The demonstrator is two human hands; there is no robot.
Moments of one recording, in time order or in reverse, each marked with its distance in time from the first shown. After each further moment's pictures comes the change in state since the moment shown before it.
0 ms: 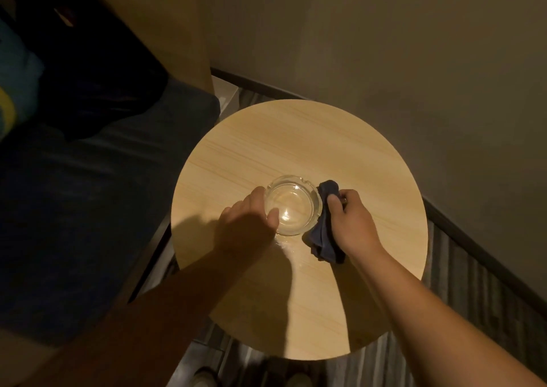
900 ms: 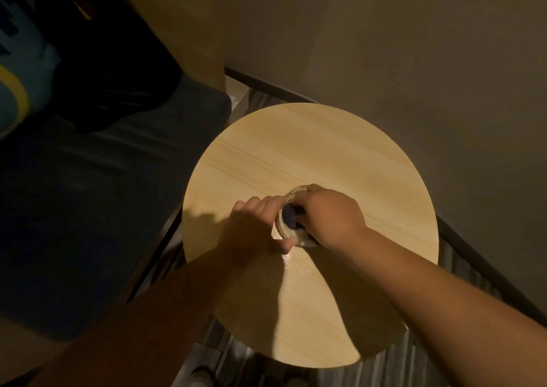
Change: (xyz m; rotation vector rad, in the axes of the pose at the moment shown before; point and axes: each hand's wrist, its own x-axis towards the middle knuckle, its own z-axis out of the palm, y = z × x) left_hand 0.003 -0.018 0.002 -0.131 -0.076 0.093; right_hand 0.004 -0.071 0.012 -0.853 -0.269 -0.583
